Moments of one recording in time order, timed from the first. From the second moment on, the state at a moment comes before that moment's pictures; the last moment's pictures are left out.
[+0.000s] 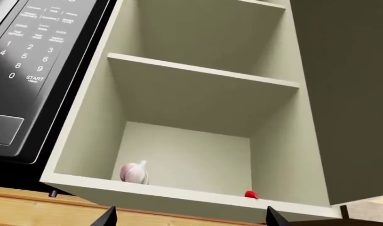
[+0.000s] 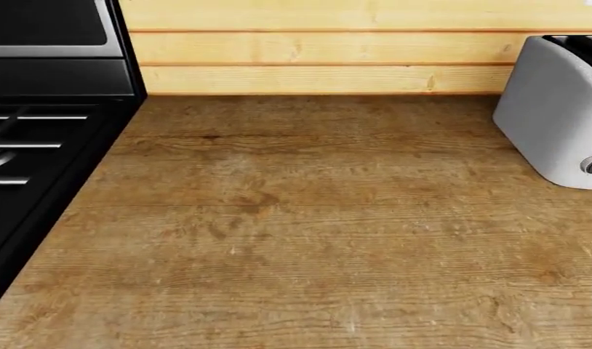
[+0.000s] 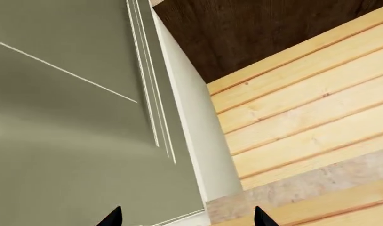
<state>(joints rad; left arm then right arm) -1.77 -1.11 1.13 0.94 -1.32 0.02 -1.32 1.93 1.12 -1.04 -0.59 1.81 -0.11 0.92</state>
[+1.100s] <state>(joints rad) -1.73 -1.21 1.08 0.95 -1.33 0.08 -1.29 2.25 0.48 -1.21 0.14 1.54 0.37 0.66</state>
